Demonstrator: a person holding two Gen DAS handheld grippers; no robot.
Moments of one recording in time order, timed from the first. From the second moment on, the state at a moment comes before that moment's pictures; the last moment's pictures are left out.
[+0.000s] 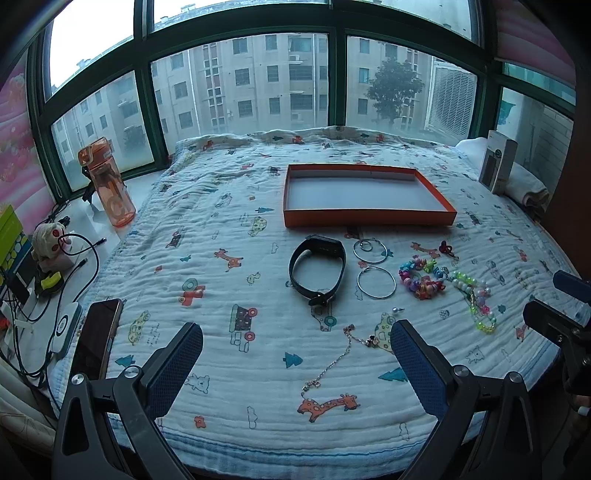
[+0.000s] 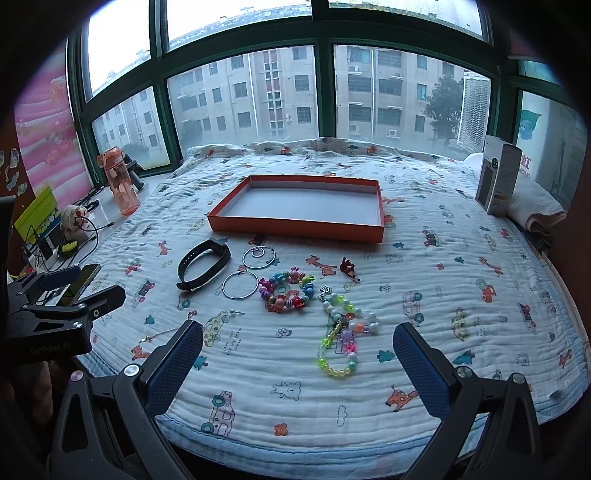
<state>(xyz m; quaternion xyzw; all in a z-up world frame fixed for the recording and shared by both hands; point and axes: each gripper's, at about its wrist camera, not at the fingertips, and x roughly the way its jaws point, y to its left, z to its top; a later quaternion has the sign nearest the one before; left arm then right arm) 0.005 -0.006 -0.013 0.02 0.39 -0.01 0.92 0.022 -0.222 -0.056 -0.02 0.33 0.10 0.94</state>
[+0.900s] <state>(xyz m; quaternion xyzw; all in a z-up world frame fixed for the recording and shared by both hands) 0.008 0.010 -0.049 0.02 0.42 -0.08 0.90 0.040 -0.228 -0.081 -0.02 0.37 0.12 0.92</state>
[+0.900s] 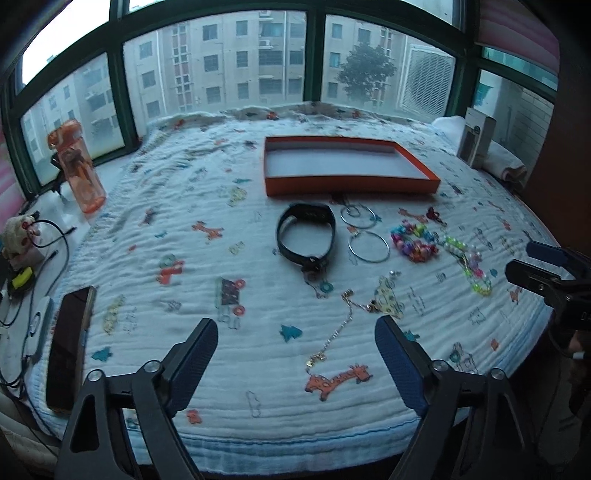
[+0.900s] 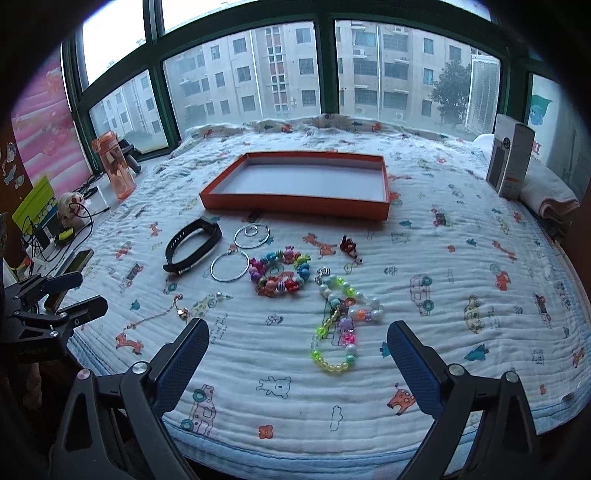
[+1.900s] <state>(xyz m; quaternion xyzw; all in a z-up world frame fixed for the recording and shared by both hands) 0.077 -0.063 -0.109 0.05 0.47 -0.24 0.85 0.064 -0.249 -0.132 -0.01 0.44 0.12 0.89</state>
